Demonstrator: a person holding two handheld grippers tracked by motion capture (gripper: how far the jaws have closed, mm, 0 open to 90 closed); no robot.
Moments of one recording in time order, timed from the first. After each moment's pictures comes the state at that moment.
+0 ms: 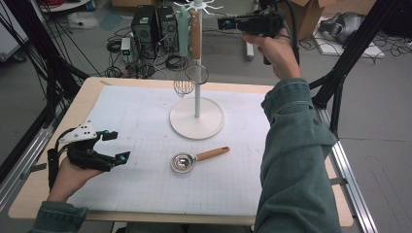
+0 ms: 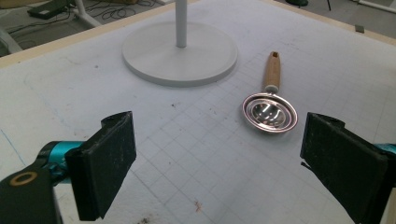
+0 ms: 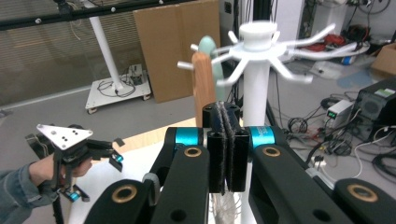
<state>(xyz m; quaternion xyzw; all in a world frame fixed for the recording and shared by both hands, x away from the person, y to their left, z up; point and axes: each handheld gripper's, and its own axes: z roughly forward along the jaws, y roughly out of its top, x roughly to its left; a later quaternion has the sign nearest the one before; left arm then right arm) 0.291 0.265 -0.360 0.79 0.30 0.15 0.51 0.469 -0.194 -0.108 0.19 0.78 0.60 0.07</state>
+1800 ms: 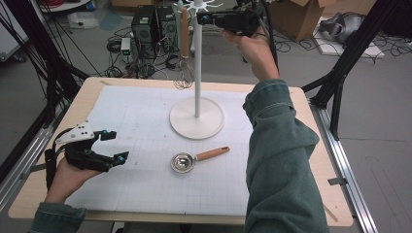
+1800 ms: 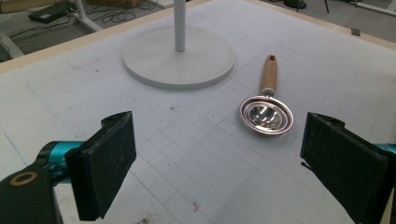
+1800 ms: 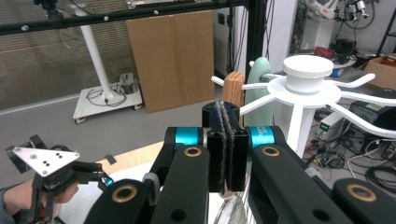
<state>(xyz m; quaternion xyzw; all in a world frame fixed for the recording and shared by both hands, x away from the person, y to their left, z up) 0.287 0.266 -0.356 0.79 0.30 0.15 0.51 0.460 -0.147 -0.104 0.19 0.77 0.61 0.09</state>
